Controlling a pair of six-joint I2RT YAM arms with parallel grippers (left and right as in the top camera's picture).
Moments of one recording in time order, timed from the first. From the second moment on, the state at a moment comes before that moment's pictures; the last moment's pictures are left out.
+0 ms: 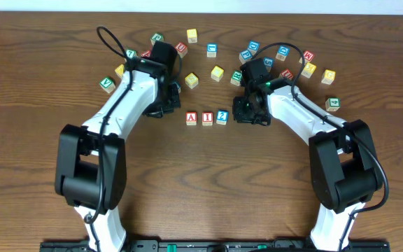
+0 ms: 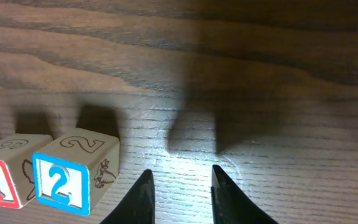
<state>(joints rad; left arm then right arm) -0.29 1.96 1.49 -0.95 0.00 -0.49 0.38 1.99 1.34 -0.67 -0.13 0.41</state>
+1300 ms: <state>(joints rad) -0.43 2.07 1.48 -0.79 0.14 -0.48 0.39 1.99 1.34 -0.68 -0.13 0.41</state>
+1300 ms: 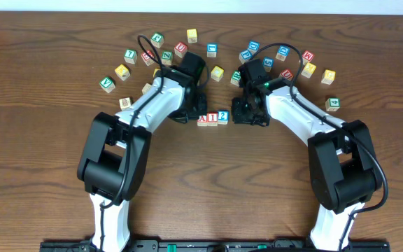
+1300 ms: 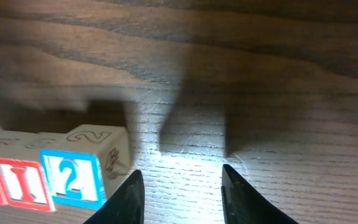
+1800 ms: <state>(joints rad) -0.45 2.07 1.48 -0.74 0.15 -0.53 0.37 1.99 1.34 -0.69 -0.14 0.37</state>
